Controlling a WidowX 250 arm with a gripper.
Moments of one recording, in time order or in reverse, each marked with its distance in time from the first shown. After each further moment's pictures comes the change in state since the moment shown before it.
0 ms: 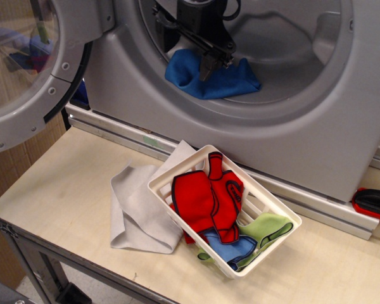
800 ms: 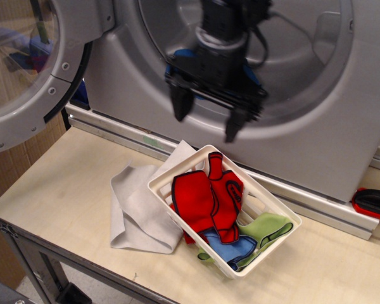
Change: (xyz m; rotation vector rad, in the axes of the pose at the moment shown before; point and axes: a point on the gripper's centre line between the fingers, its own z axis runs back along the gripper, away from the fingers) arm -0.055 -0.060 0.016 -0.150 0.250 0.181
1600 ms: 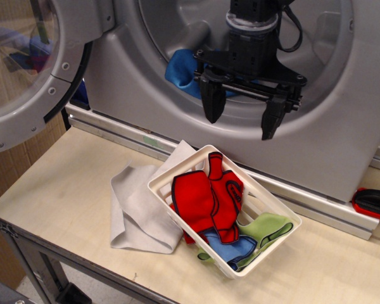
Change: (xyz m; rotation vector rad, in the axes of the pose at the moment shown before) arm 0.000 -0.046 0.019 -0.140 0.074 0.014
